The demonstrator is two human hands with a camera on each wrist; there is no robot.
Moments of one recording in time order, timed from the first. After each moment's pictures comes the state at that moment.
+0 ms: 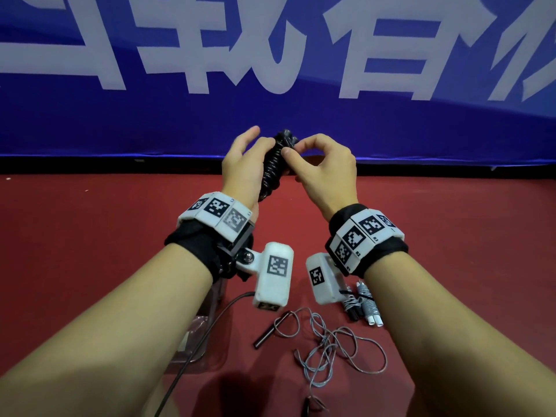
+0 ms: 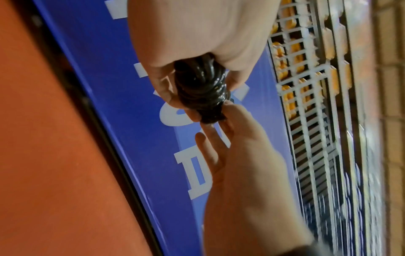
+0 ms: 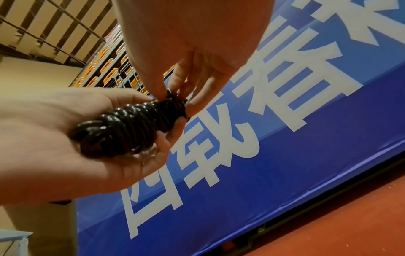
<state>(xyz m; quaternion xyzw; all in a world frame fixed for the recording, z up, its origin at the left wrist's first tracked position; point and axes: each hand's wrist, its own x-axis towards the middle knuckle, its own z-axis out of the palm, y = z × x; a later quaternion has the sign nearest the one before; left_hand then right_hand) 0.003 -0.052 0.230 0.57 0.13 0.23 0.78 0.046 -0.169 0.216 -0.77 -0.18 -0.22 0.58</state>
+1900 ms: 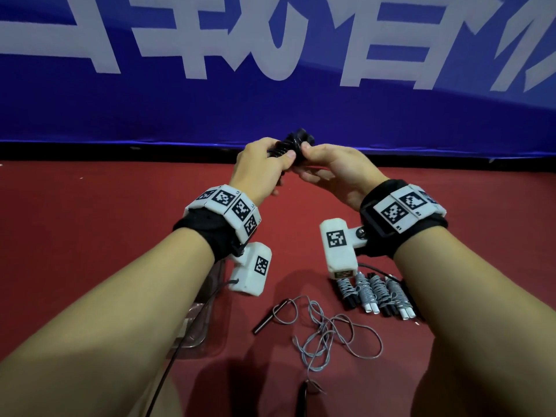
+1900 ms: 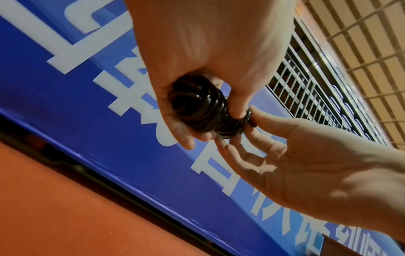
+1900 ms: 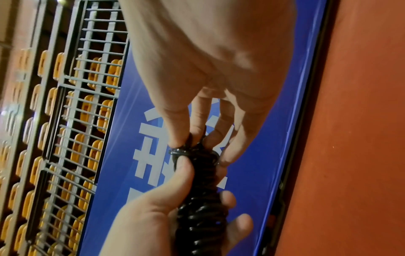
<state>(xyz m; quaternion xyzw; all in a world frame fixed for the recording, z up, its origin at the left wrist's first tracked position) 0.017 -0.043 0.204 0.80 0.05 0.19 0.57 0.057 -0.197 0.223 -0.64 -0.13 0.16 0.74</state>
